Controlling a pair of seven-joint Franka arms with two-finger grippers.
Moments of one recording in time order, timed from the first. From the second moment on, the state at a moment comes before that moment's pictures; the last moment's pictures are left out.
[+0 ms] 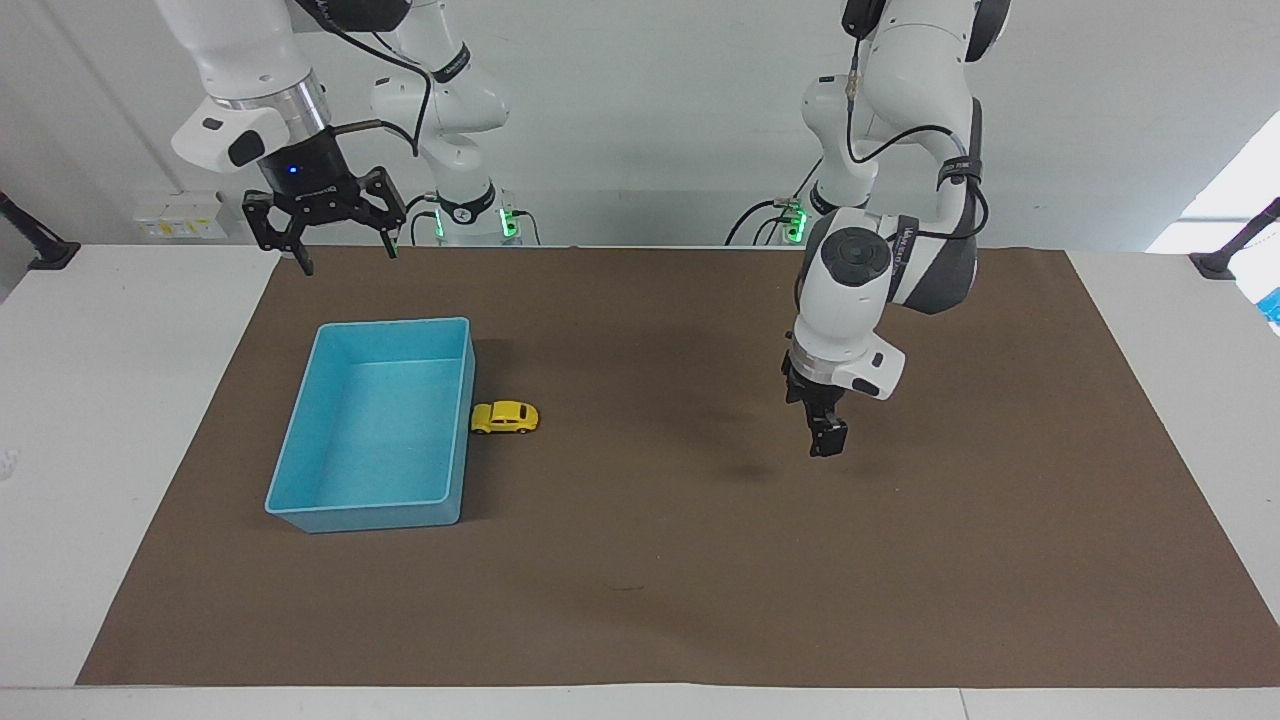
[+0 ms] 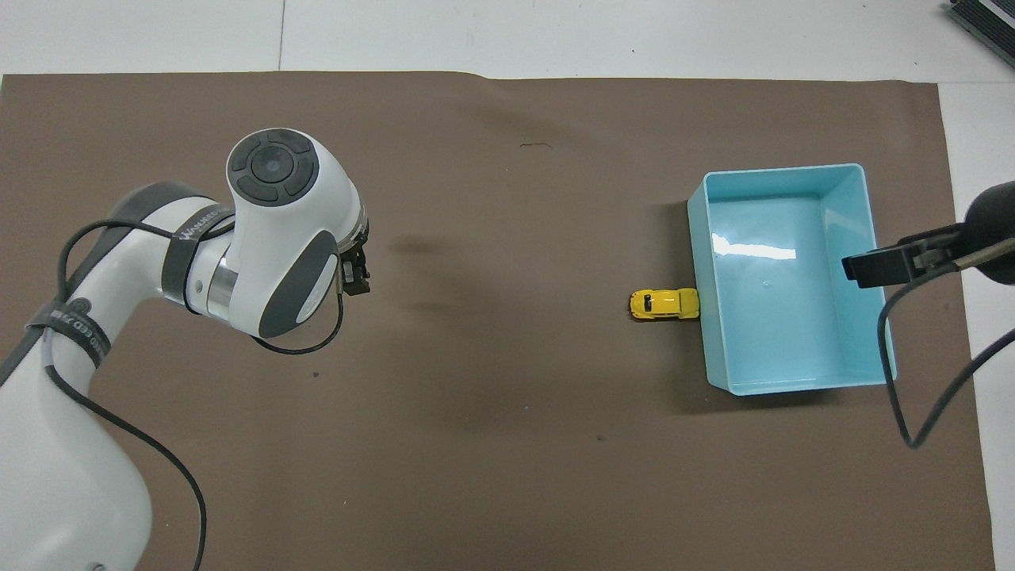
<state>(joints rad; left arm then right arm) -0.28 0.34 -0.14 -1.70 0.13 2.09 -2.19 0.11 -0.06 -0.04 -1.60 0.03 1.63 -0.26</state>
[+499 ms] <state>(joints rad) -0.23 0.28 -0.14 -1.66 0.13 2.09 -2.02 0.14 -0.07 0.00 -1.61 0.03 1.62 -0.64</state>
